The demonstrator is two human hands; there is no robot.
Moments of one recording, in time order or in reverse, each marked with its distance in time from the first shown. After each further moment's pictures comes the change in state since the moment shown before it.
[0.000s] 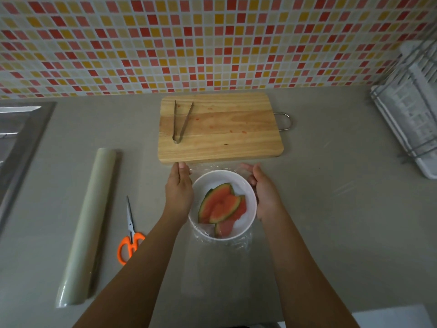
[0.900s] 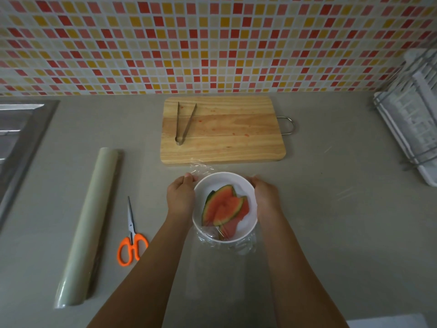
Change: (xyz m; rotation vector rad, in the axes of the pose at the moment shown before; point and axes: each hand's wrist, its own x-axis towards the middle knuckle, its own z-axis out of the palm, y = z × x) left_hand -0.001 -0.003 0.006 -0.294 0.025 -0.393; right_hand 0.005 0.001 0.000 -0.427 0.365 0.043
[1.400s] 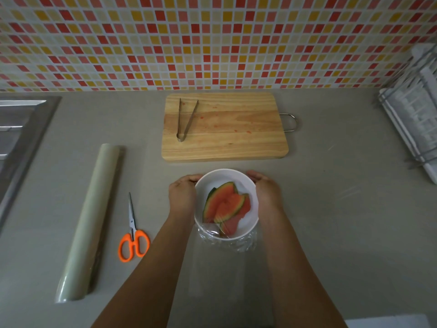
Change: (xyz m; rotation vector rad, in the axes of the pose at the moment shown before) left_hand -0.009 0.006 0.002 0.007 -0.020 -0.001; right_hand -0.006 -0.003 0.005 0.124 -0.037 -0.009
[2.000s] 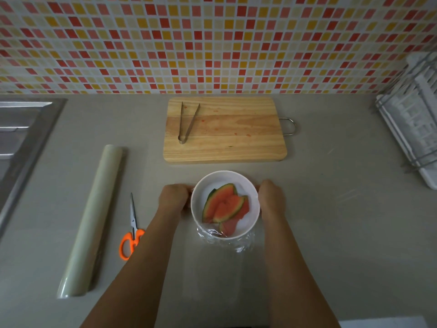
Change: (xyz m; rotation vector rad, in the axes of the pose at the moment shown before) left_hand 0.015 0.001 -0.022 0.421 0.003 -0.181; right_hand -0.009 -0.003 -0.014 -0.718 0.230 -0.180
